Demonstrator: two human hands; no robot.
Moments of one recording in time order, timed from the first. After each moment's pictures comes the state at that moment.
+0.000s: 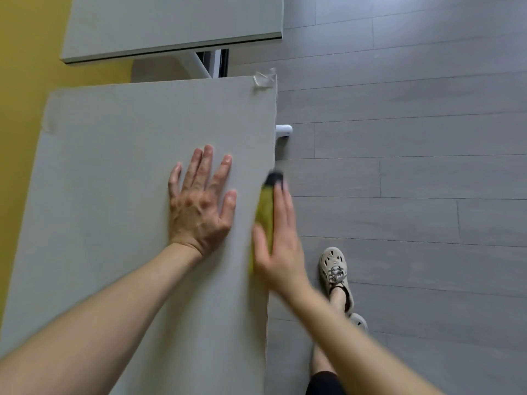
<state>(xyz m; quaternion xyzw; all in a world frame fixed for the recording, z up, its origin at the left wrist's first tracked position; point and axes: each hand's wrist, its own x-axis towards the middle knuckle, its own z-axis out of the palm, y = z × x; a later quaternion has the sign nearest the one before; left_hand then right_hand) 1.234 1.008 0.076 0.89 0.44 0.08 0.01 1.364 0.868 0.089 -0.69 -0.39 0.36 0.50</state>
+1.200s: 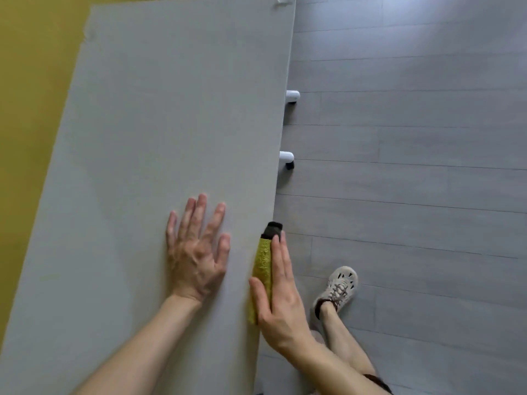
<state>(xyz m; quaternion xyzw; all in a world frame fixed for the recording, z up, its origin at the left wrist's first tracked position) 1.078 0.741 0.080 0.86 0.50 0.08 0.04 1.231 0.603 0.097 -0.67 -0.42 0.42 0.44</state>
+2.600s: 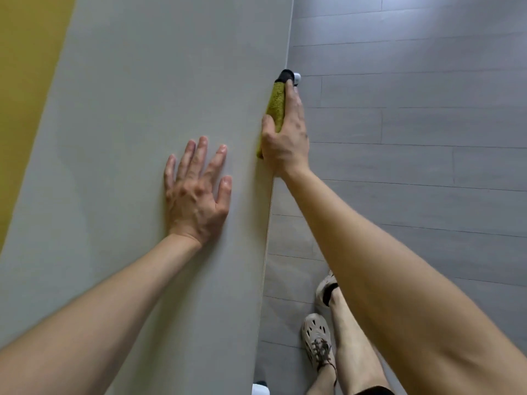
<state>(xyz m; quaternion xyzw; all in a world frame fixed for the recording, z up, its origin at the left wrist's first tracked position) 1.081 0.743 0.075 0.85 0.51 0.11 0.00 1.287 0.757 0.086 -0.75 -0.36 0.31 0.47</state>
